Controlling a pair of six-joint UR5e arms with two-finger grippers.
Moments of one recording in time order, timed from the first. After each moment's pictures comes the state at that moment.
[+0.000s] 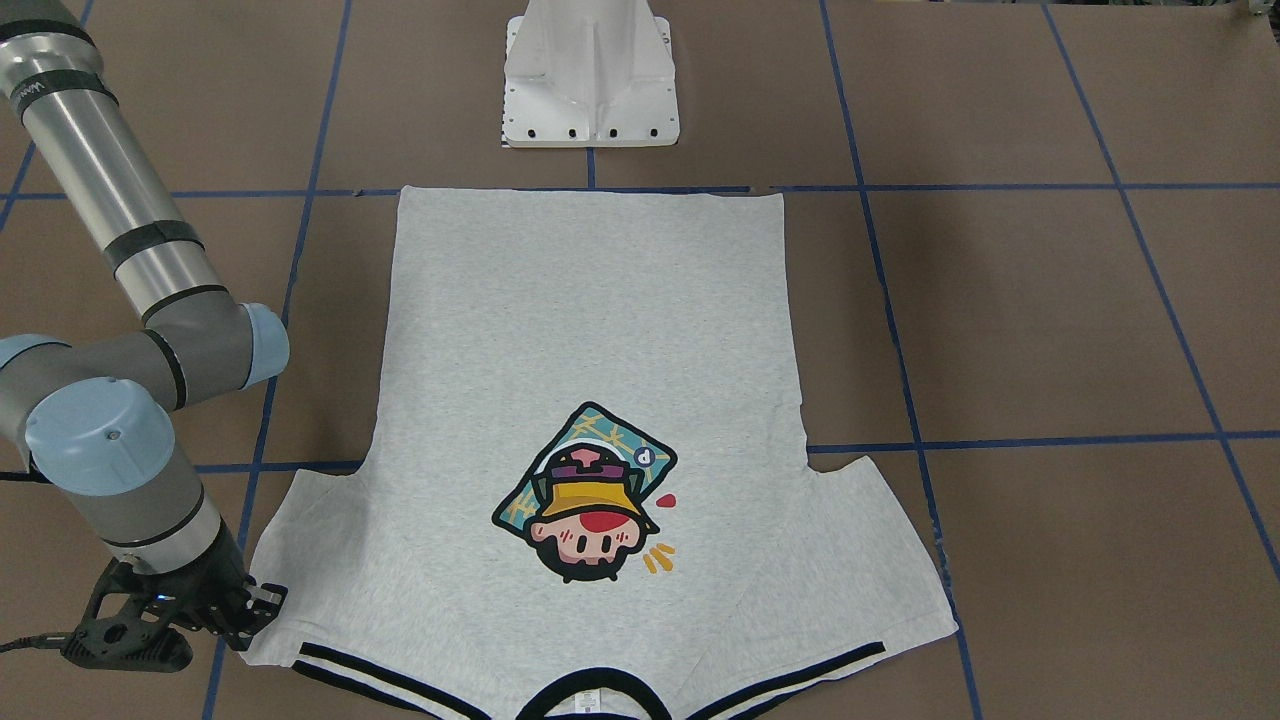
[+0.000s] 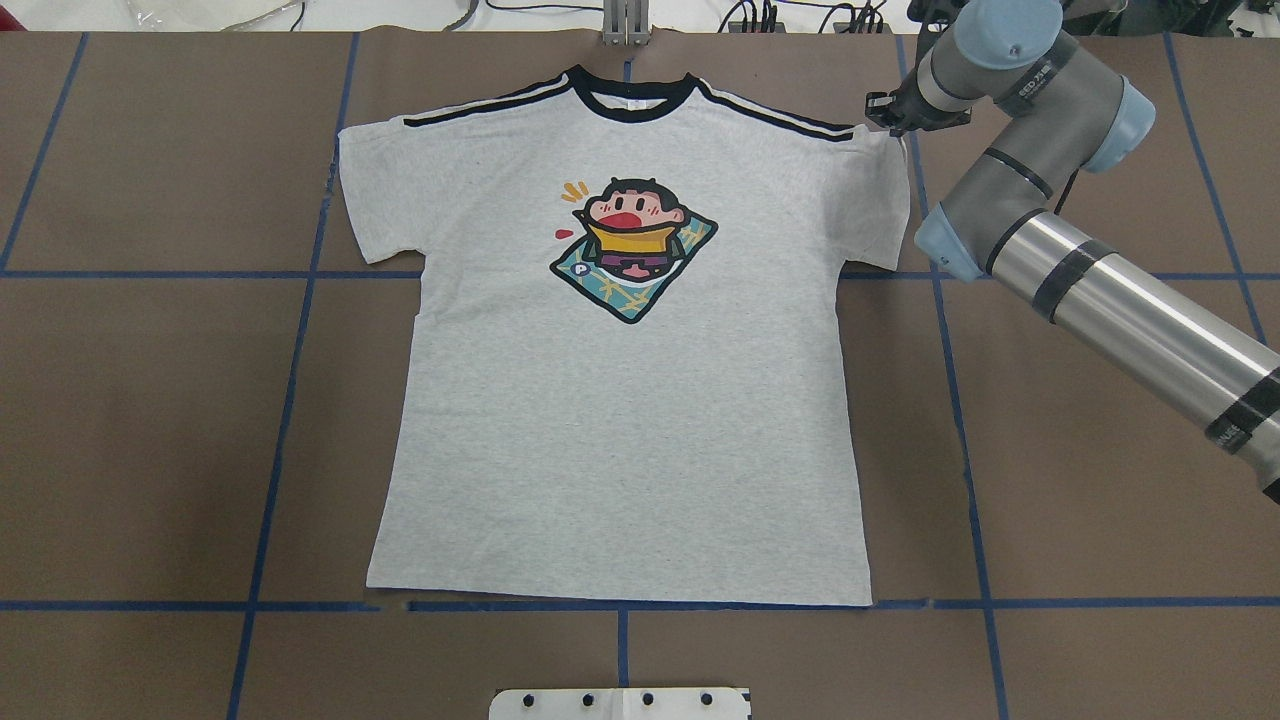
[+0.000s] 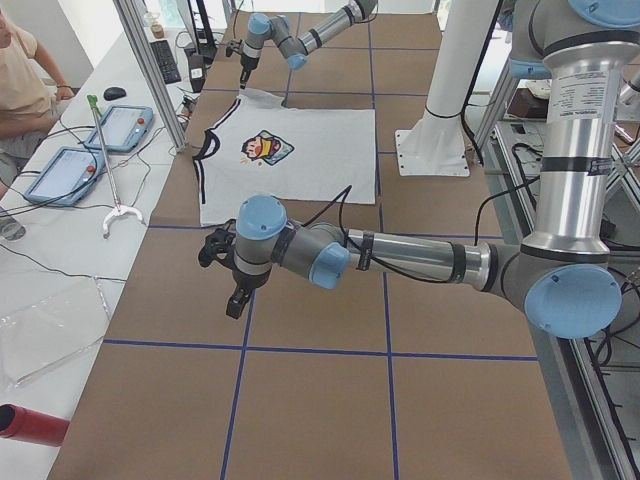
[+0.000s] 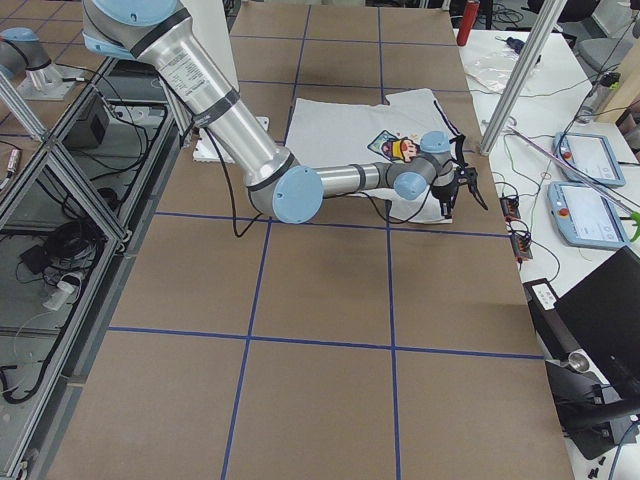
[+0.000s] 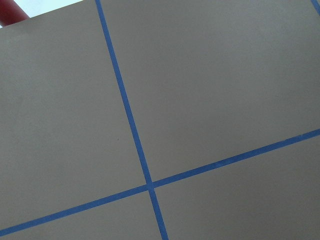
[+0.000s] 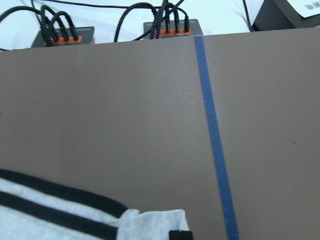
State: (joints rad) left arm -1.51 -1.59 -1.66 -1.90 -2.31 -0.03; right arm 0.95 -0.85 1.01 -0.94 1.85 0.99
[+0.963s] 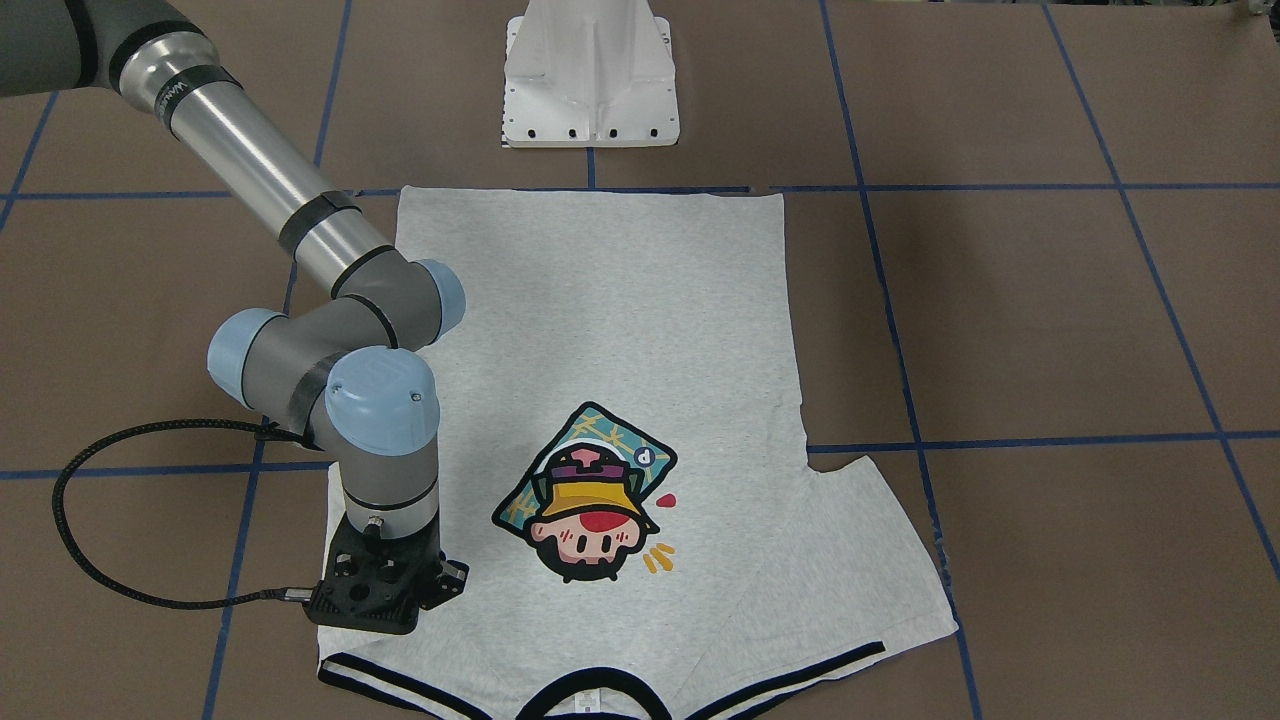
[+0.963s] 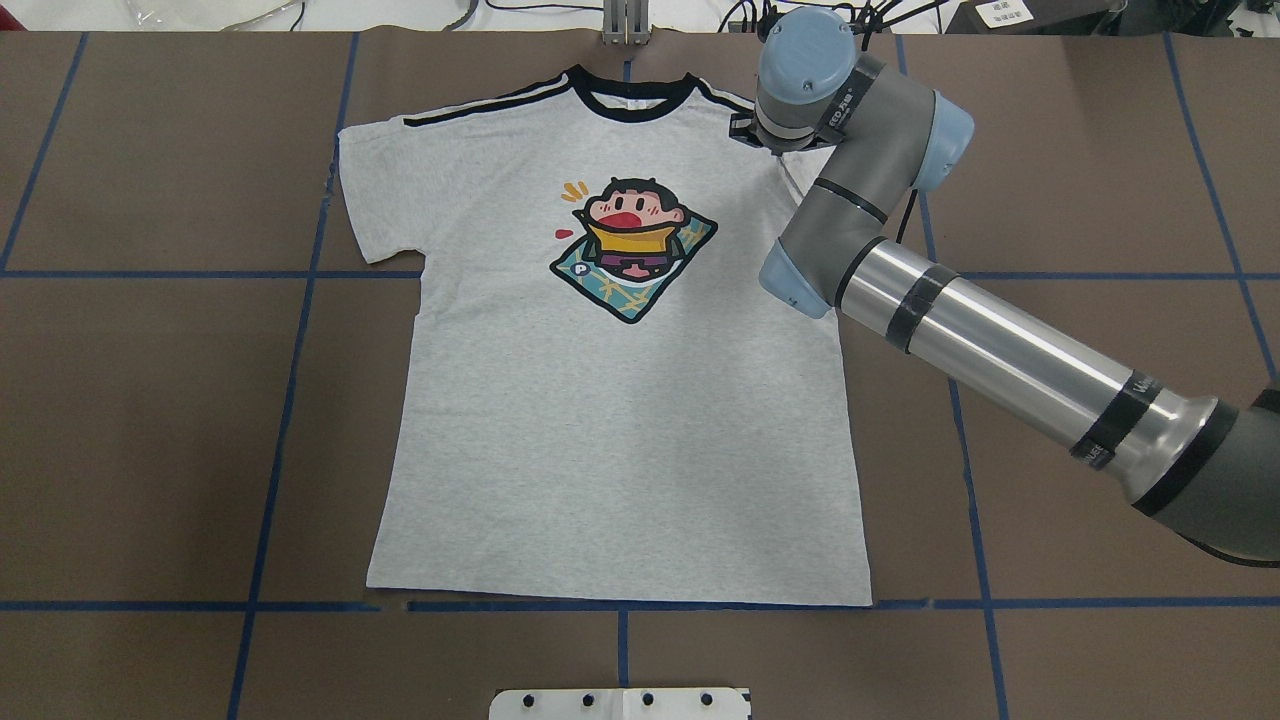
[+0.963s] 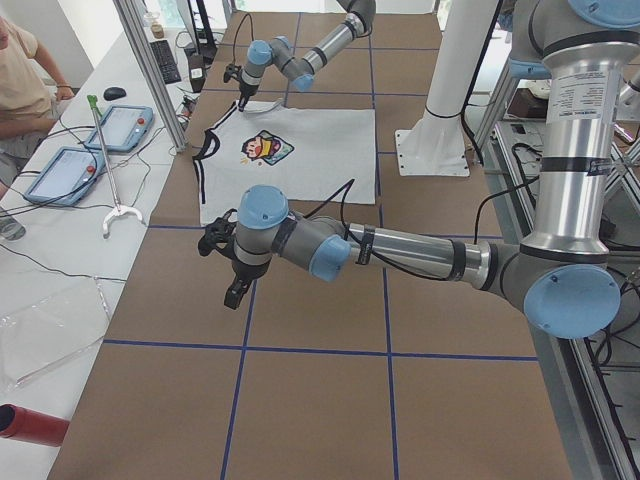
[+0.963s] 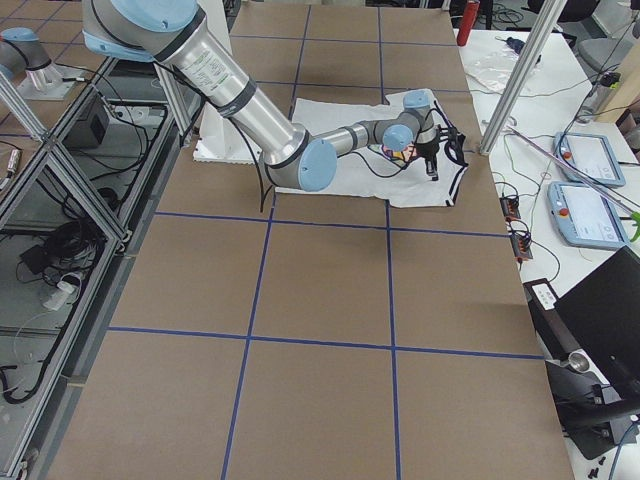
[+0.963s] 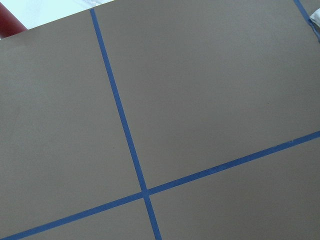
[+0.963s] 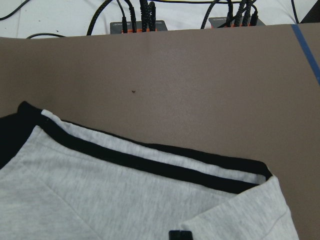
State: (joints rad) left arm -1.51 -1.59 -1.70 -1.90 -2.31 -0.03; right arm 0.81 -0.60 0.85 -1.11 1.64 1.12
